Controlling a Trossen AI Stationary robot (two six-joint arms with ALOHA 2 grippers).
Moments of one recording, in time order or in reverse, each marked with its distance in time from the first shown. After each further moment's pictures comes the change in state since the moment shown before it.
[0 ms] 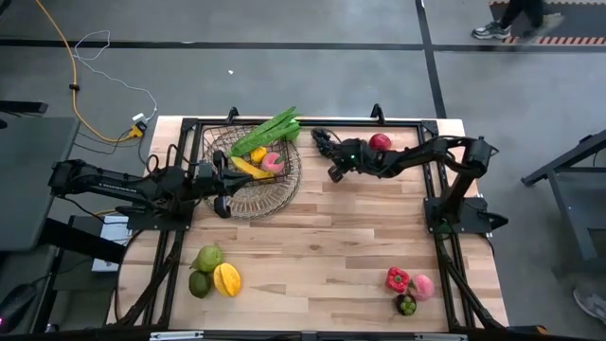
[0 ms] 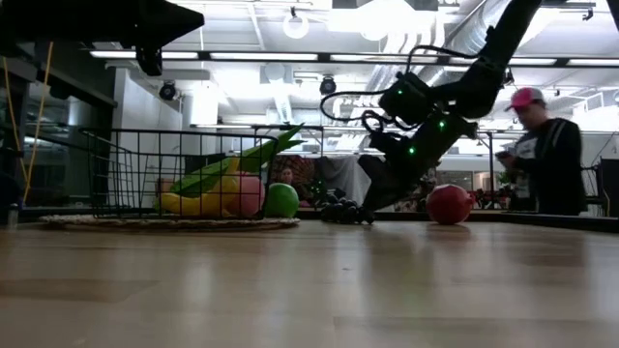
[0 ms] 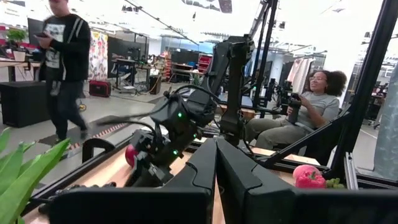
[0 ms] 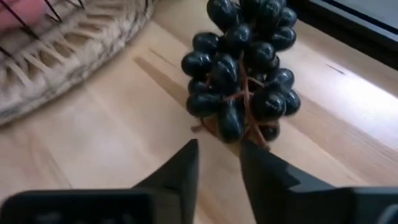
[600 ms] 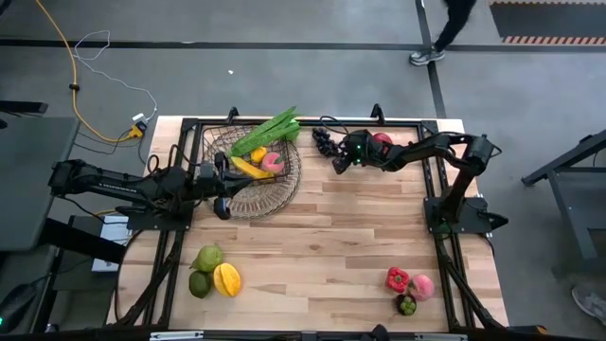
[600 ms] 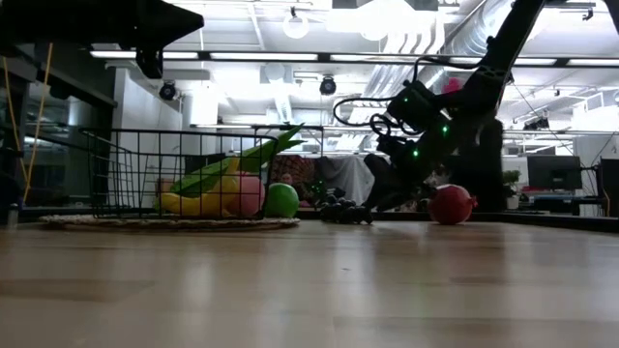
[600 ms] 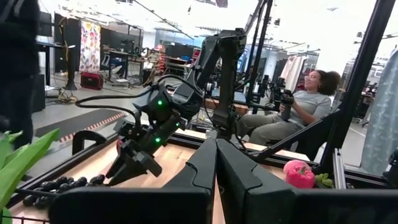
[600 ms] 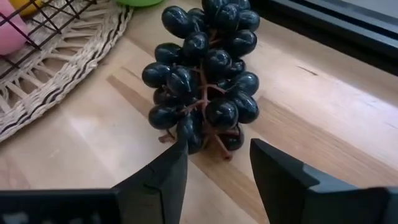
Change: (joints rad) left arm 0.000 0.000 0.000 -0.021 0.026 -0.037; right arm -0.107 0.003 -0.019 0.048 -0.101 0.013
